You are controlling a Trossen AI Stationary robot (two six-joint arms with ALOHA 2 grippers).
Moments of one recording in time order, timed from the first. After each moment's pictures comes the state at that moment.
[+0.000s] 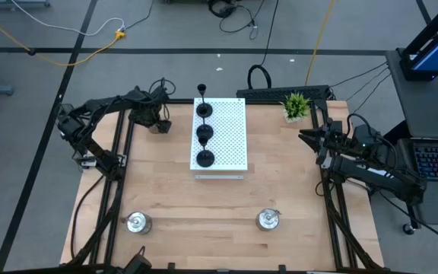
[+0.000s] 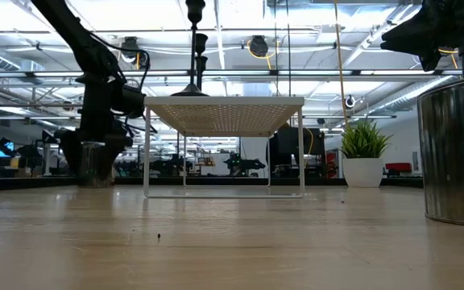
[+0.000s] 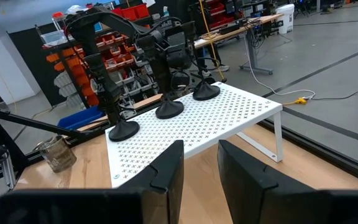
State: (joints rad) left arm 0.93 1.59 0.91 -0.86 -0.09 -0.30; right arm -0.41 0.11 0.48 -0.45 -0.08 0.29
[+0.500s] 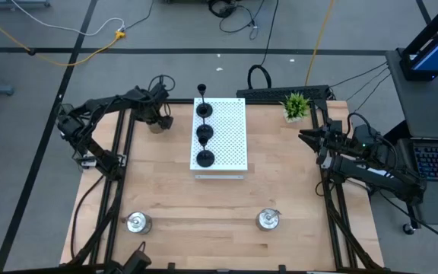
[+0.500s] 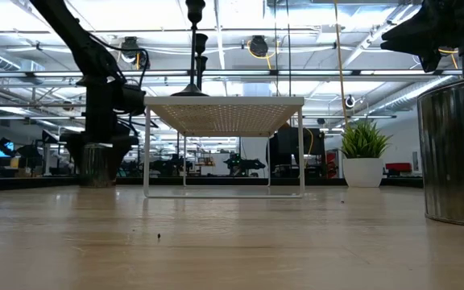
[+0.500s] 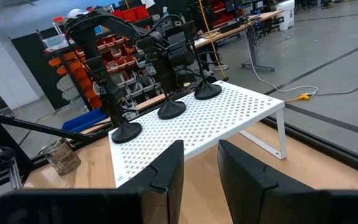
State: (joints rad) left arm 0.95 1.59 0.91 -0.76 -0.09 -0.31; right arm -0.41 0.11 0.48 -0.45 -0.08 0.32
